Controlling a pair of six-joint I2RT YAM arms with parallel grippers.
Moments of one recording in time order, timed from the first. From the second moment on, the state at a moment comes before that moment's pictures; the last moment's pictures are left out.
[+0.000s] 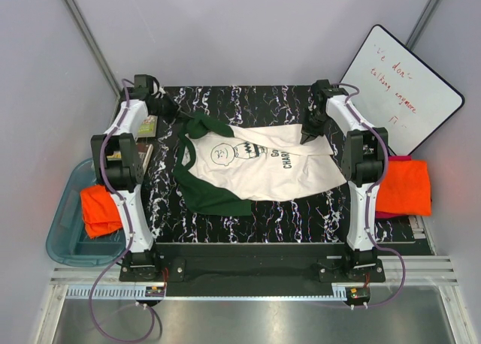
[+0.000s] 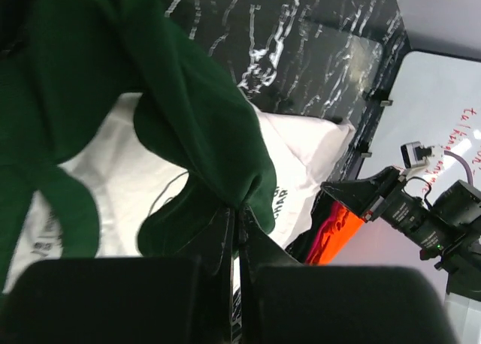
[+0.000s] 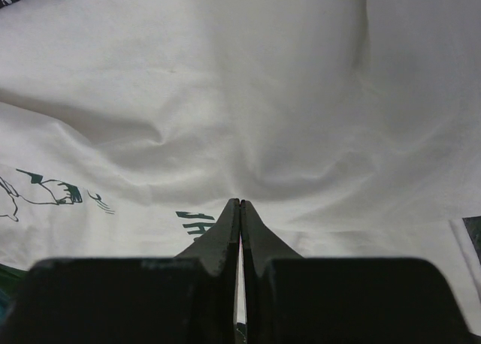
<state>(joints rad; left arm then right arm) 0.05 2.13 1.81 -0.61 0.64 -0.78 0.14 2.28 1.97 -0.98 -0.18 0.38</state>
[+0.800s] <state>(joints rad) 0.04 1.71 1.40 -0.58 0.86 -0.88 0.14 2.28 1.93 -0.96 -0.20 0.37</state>
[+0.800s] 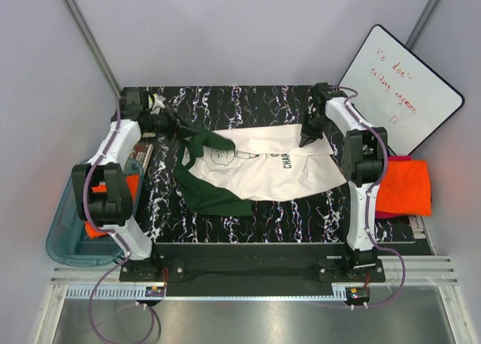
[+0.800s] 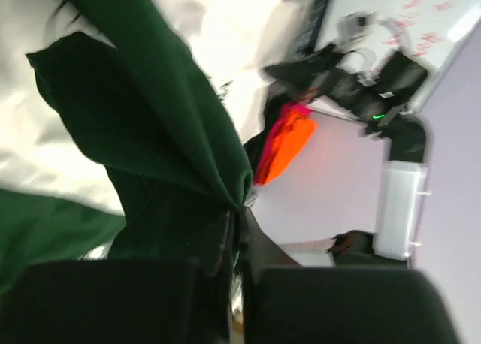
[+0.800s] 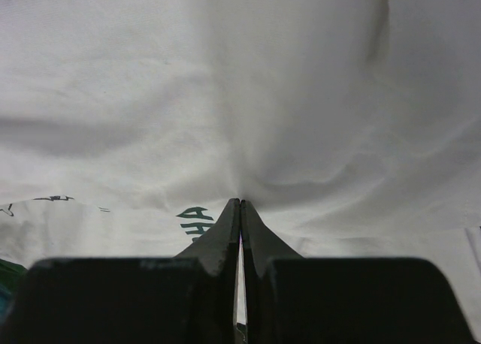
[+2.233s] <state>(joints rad) -0.09 2.35 2.27 -0.71 0.55 -0.68 0.14 2.26 1.79 -0.91 -0.23 0.37</state>
